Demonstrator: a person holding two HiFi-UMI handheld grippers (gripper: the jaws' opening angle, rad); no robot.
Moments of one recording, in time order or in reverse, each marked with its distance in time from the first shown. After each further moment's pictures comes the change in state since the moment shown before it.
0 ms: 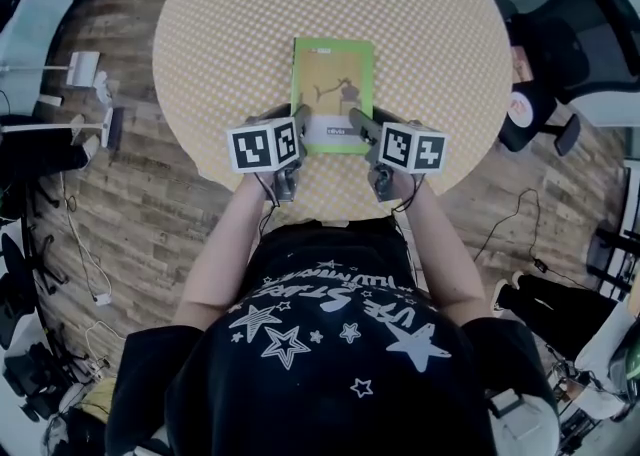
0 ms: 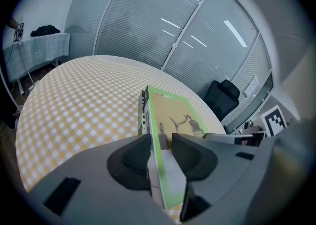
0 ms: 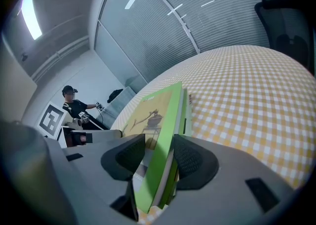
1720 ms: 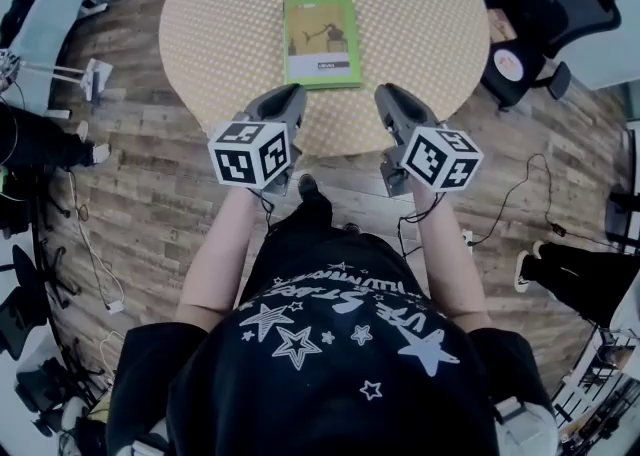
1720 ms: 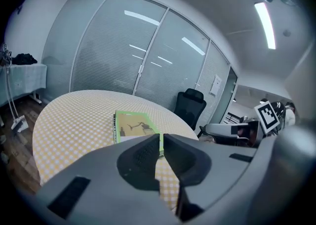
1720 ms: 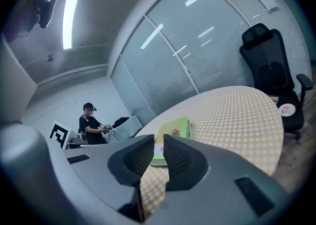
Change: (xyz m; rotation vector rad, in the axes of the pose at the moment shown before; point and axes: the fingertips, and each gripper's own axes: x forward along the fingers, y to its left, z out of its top) left arm -0.134 -0.104 -0.040 0.303 -0.270 -0.189; right arm -0.177 0.064 -0.035 -0.055 -0.427 0.020
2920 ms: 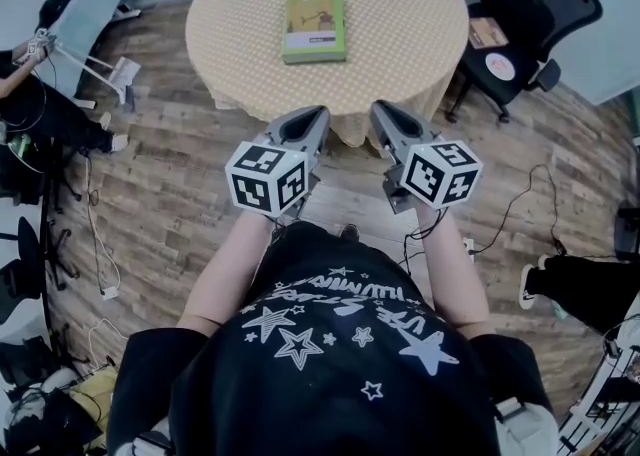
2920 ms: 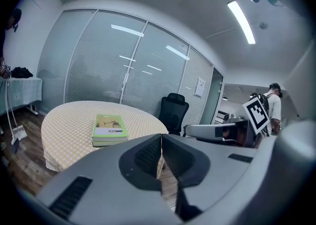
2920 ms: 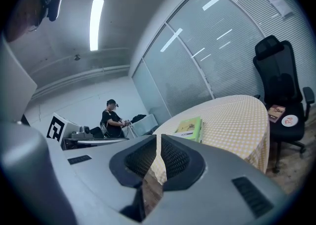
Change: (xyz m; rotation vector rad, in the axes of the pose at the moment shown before) left arm -0.110 -0.182 -0.050 0.106 -0.095 -0.046; right arm -0.165 0.069 -0.037 -0.130 -0.005 0.180
